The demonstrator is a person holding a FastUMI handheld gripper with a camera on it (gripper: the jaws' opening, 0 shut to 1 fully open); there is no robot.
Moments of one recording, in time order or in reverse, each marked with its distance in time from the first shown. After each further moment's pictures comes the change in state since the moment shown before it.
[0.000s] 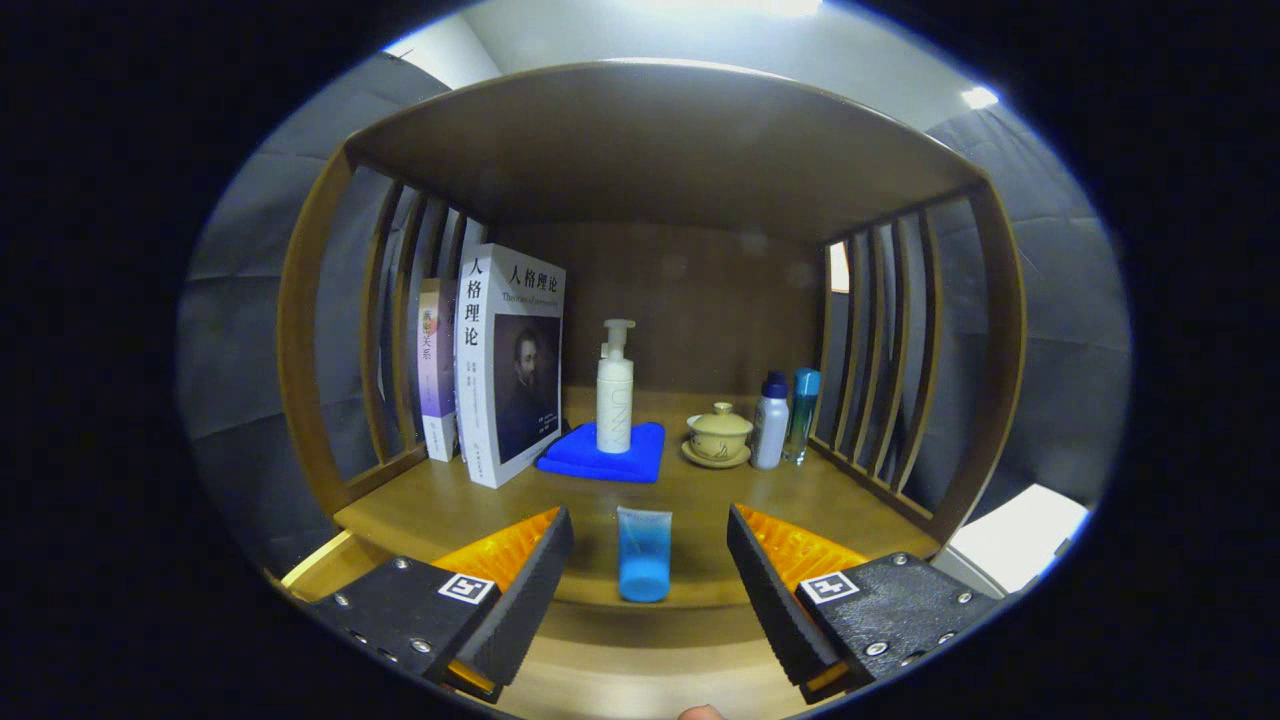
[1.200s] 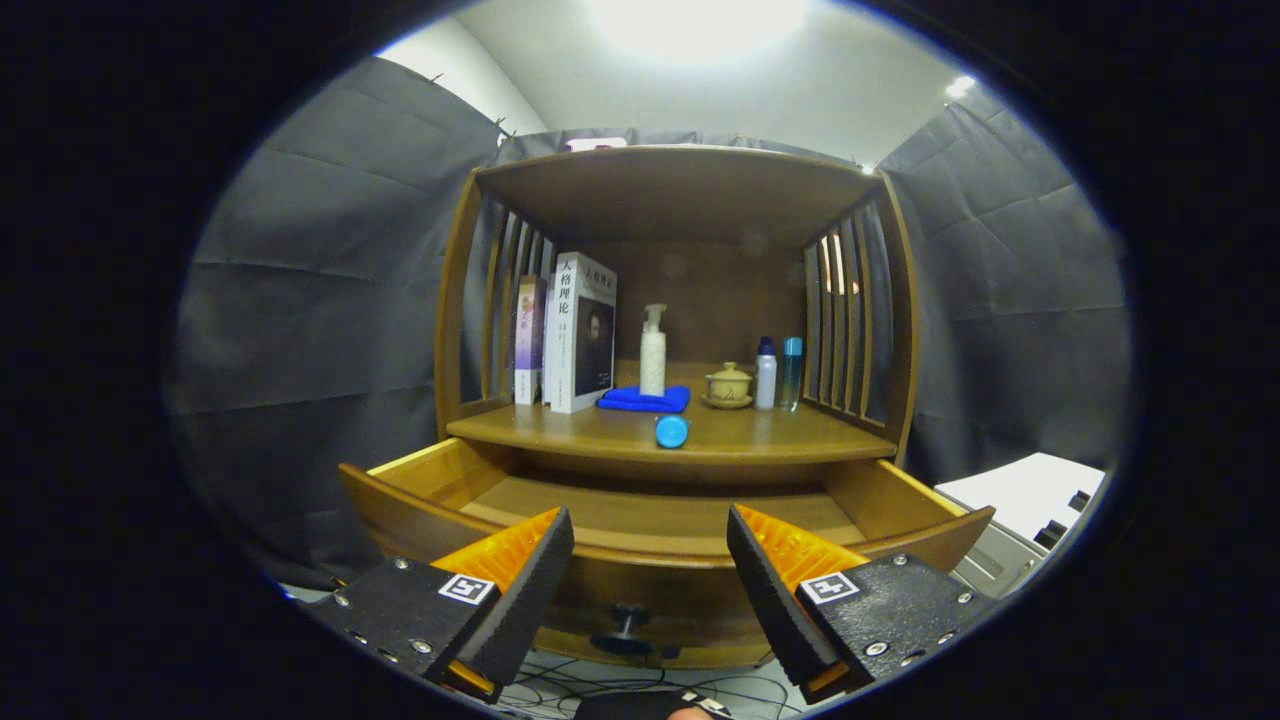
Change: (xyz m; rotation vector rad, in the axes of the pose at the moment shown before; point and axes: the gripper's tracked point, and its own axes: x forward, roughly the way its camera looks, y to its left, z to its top) arm -0.167 0.009 -0.085 0.020 -0.064 0.095
